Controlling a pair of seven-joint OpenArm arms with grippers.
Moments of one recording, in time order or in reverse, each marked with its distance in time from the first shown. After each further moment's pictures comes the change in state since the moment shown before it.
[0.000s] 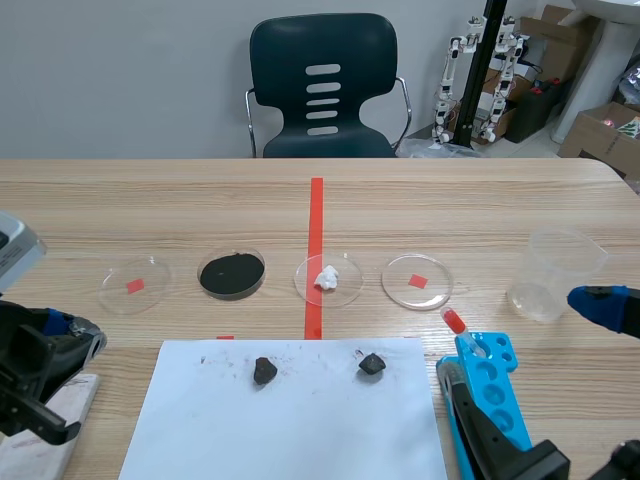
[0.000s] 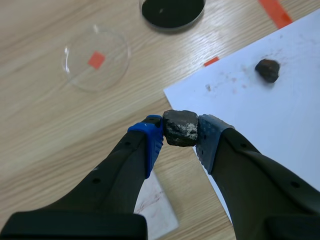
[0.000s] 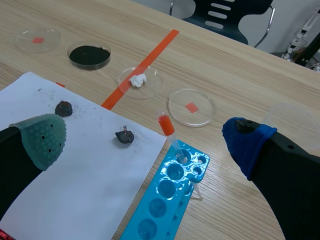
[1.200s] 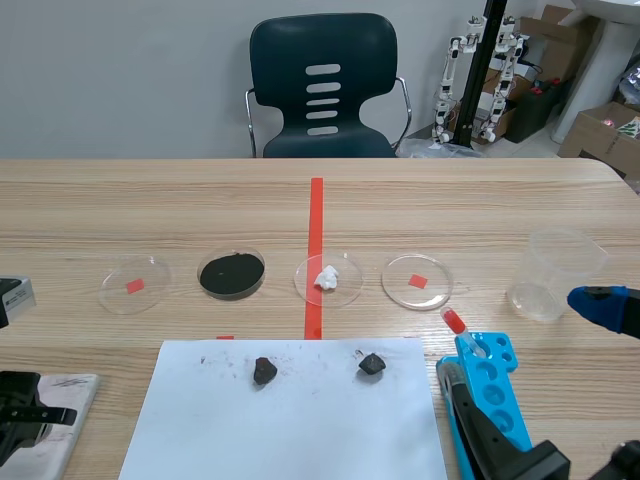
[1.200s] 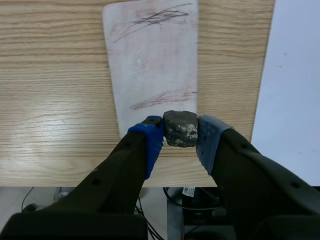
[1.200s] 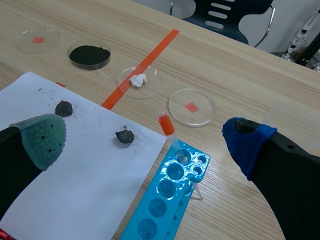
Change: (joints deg) left arm -13.6 6.4 0.0 -10.3 -7.8 14.4 39.2; right arm 0.0 0.0 0.0 0.0 0.0 0.0 0.0
